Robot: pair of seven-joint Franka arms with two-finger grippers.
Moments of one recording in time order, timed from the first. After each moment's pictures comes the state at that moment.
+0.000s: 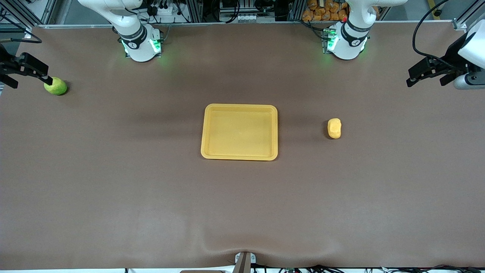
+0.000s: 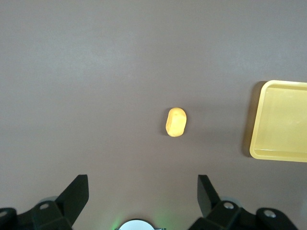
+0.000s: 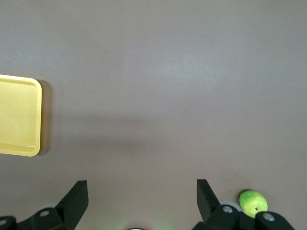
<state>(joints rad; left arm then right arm) -0.09 -0.14 0.02 -1.69 0.01 1.57 -0.10 -0.03 -0.12 -0.03 -1.63 0.01 1.50 -0.15</state>
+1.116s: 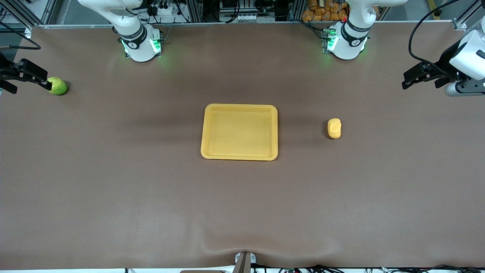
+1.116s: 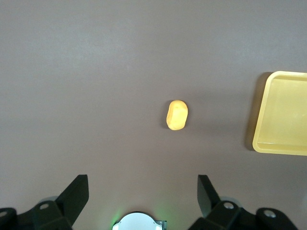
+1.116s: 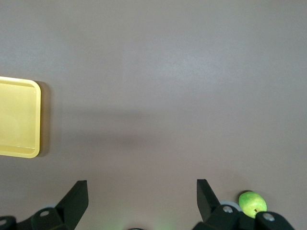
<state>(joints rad) -0.10 -0.10 0.02 -1.69 0.01 1.54 -0.10 -0.02 -0.07 -0.04 -1.58 0.01 1.48 -0.15</state>
